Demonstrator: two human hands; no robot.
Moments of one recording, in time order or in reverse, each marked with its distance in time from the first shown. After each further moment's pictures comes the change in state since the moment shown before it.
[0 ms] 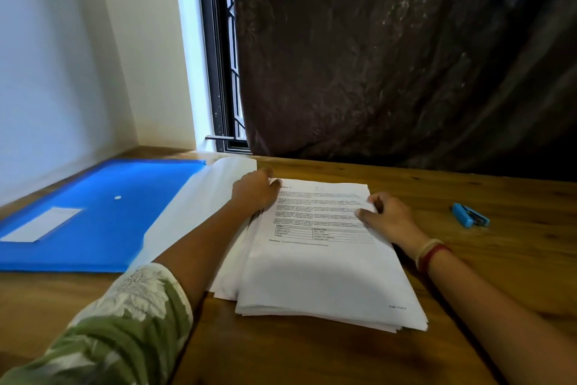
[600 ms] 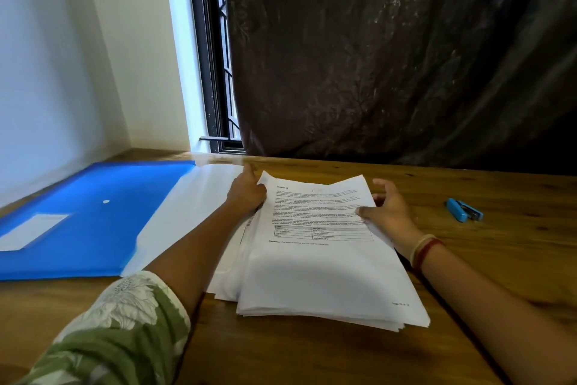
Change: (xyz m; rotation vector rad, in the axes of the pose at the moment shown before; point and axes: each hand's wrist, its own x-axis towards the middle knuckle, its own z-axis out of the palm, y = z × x) left_hand 0.003 -0.014 0.007 -0.482 -0.035 -0.101; right_hand -0.014 -0.011 0.001 0.518 0.054 0.067
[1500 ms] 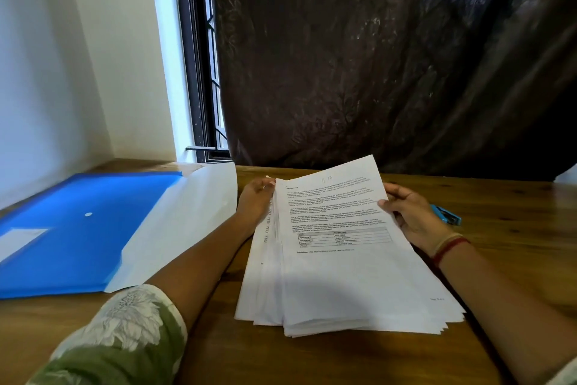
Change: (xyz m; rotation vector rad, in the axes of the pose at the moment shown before) left_hand -0.006 0.018 0.031 -0.381 -0.033 0.044; right_hand 0.037 0.016 -0.059 0.442 -0.099 0.148
